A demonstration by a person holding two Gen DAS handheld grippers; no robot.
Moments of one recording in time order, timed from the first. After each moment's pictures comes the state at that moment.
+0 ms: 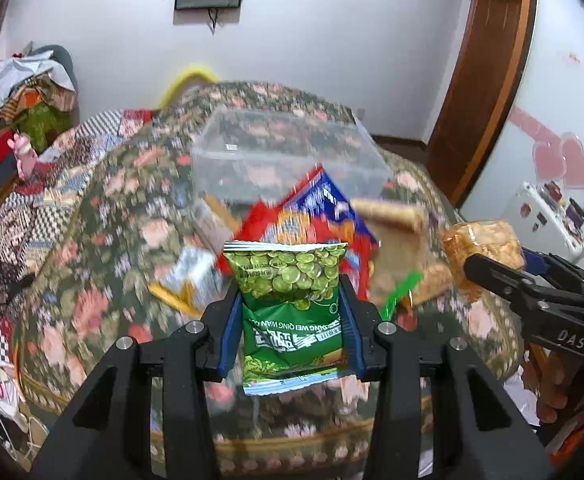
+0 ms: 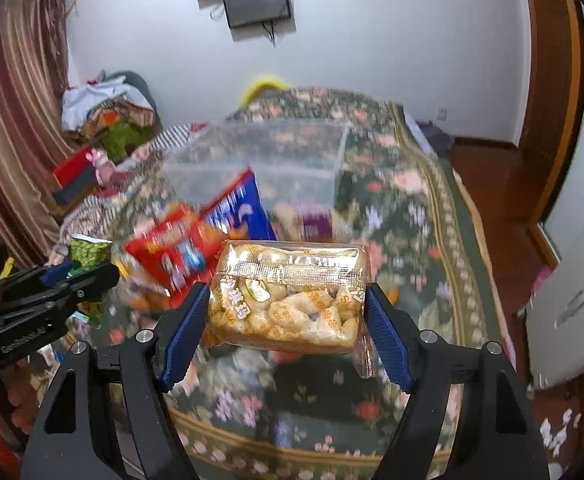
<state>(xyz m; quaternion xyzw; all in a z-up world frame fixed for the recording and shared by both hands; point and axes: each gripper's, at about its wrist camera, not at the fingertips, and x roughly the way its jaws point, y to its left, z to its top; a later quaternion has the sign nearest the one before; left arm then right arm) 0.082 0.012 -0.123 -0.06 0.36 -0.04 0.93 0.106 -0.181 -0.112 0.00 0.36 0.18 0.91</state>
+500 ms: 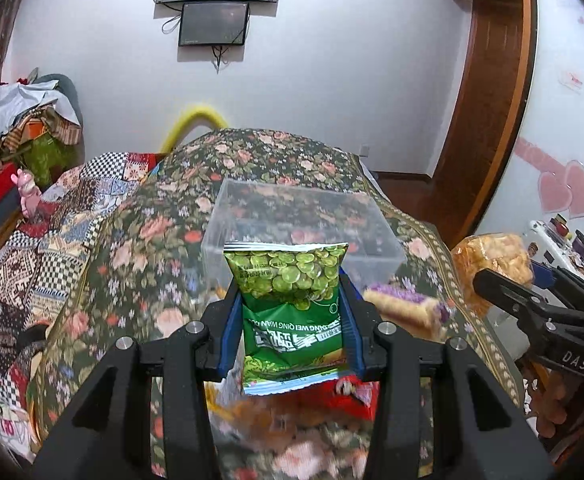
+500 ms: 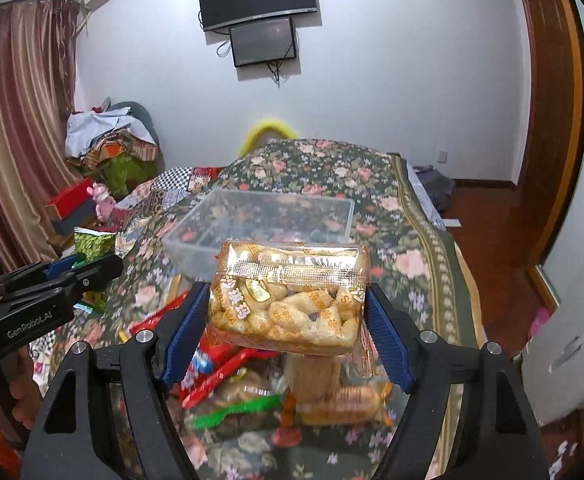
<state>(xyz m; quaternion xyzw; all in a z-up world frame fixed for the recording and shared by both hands) 0.136 0.029 -0.073 -0.05 0.31 -0.03 0.95 0.140 -0.165 -0.077 0.00 0.30 0.18 0.94</state>
